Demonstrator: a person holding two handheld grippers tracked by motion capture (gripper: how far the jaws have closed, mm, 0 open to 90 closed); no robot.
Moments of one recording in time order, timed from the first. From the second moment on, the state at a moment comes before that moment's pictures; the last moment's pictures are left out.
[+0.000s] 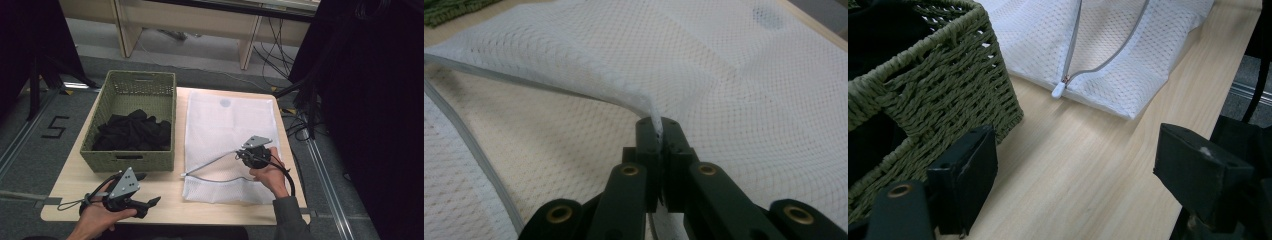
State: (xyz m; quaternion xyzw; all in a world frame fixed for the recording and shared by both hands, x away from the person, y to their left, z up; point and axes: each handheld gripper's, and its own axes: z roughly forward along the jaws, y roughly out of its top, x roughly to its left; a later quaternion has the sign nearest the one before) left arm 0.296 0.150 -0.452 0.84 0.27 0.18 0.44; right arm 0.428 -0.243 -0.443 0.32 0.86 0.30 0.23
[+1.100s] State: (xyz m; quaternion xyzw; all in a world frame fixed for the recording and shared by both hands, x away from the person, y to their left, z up) left arm 0.481 0.217 -0.386 0.84 0.36 0.19 0.36; right arm 0.427 -0.251 -0.428 0.33 0.84 0.34 0.26
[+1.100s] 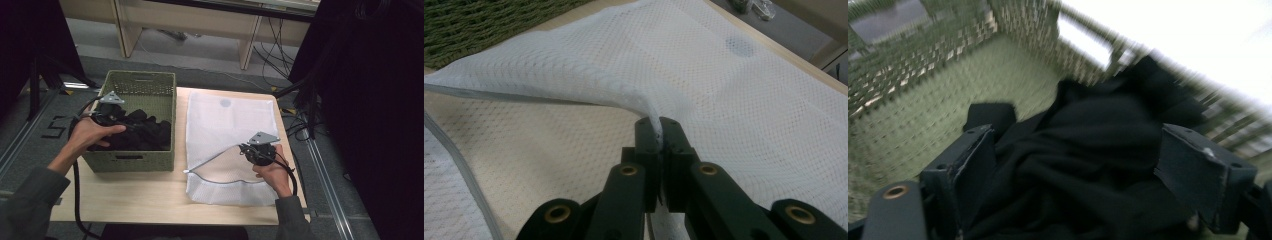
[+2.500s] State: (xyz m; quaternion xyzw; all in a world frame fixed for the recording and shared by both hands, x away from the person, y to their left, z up) left arm 0.541 0.199 -0.485 0.88 0.41 0.12 0.21; right arm 0.426 -0.249 -0.434 0.33 0.85 0.33 0.25
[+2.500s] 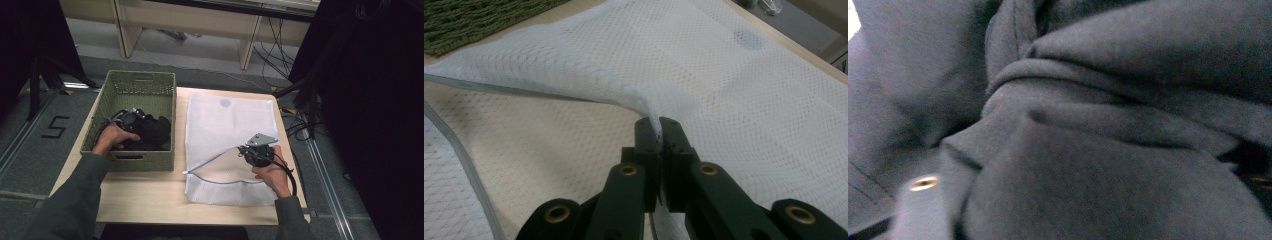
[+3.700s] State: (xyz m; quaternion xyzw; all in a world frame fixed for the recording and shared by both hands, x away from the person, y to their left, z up) left arm 0.439 0.198 -0.249 0.83 0.31 0.24 0.40; right arm 0.428 -0.252 -0.431 0.33 0.84 0.35 0.27
